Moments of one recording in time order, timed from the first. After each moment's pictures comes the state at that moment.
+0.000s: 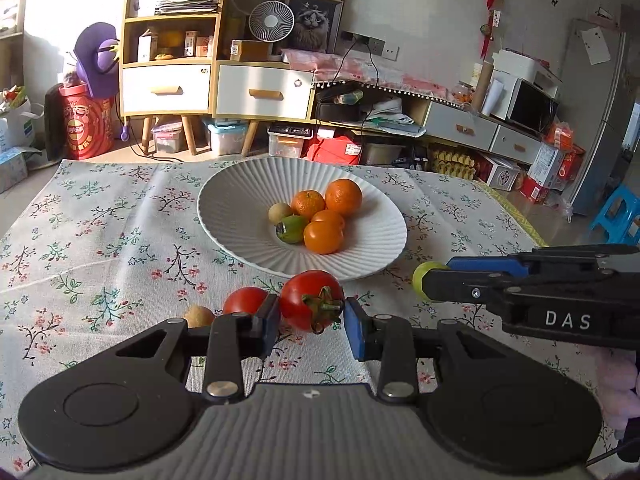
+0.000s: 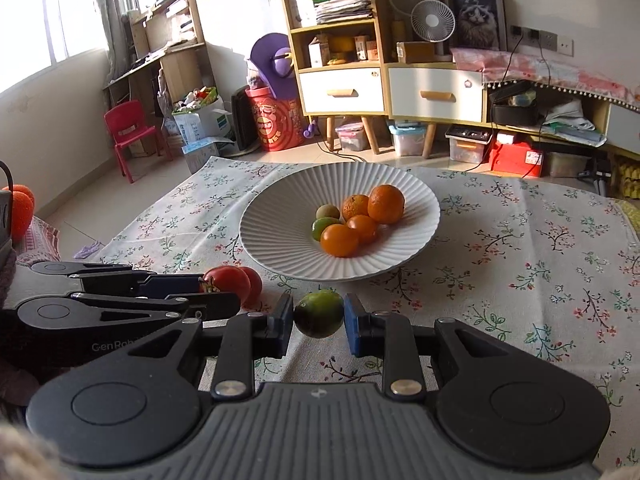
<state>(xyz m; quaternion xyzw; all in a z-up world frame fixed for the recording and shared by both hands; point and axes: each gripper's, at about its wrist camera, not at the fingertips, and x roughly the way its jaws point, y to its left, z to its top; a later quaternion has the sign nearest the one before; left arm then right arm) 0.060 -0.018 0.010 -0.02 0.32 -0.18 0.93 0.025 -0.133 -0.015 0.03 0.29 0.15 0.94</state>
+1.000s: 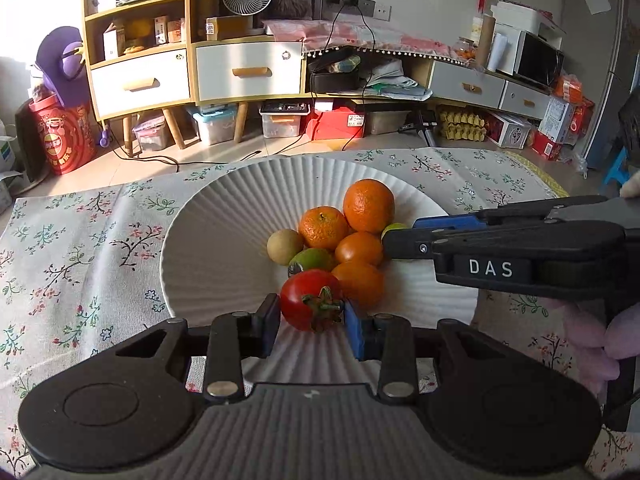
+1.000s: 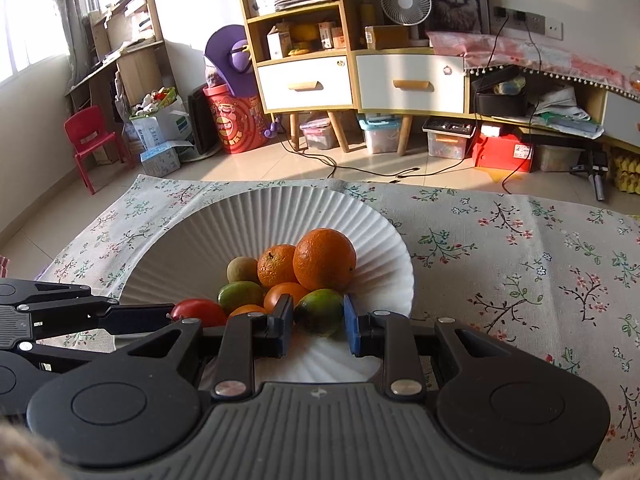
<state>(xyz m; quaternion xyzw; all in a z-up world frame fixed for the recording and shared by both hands) 0.148 -0.039 -0.013 0.05 0.36 -0.19 0.91 0.118 -0.144 -0.034 0.03 0.31 0.12 0.94</state>
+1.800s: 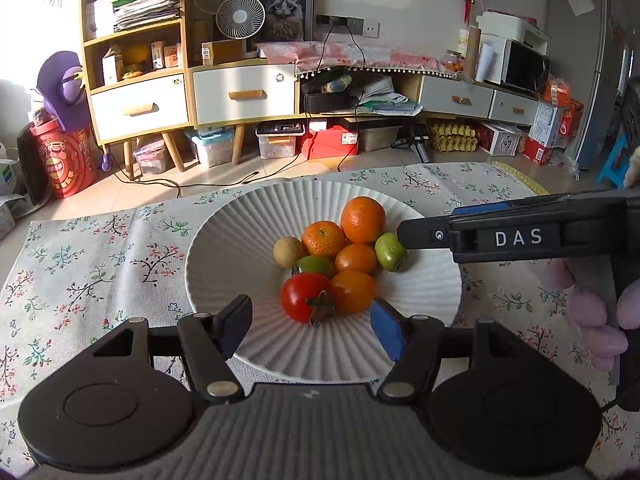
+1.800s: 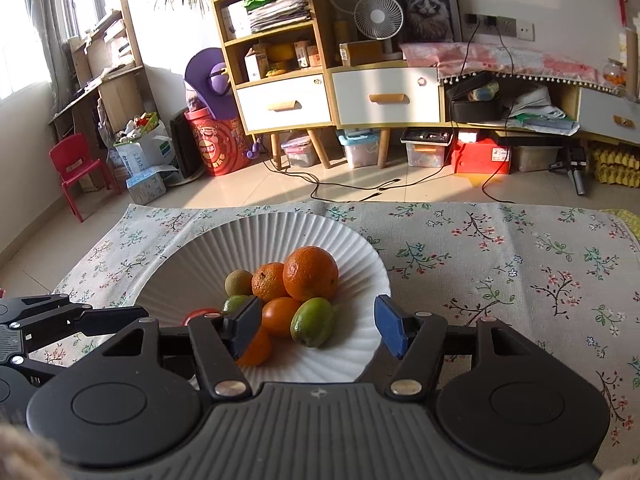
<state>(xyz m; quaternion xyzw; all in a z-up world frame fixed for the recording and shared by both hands) 0.122 -0.028 0.008 0.06 0.33 -0.20 0.92 0.104 -0.154 -0.011 0.07 0.29 0.09 0.95</state>
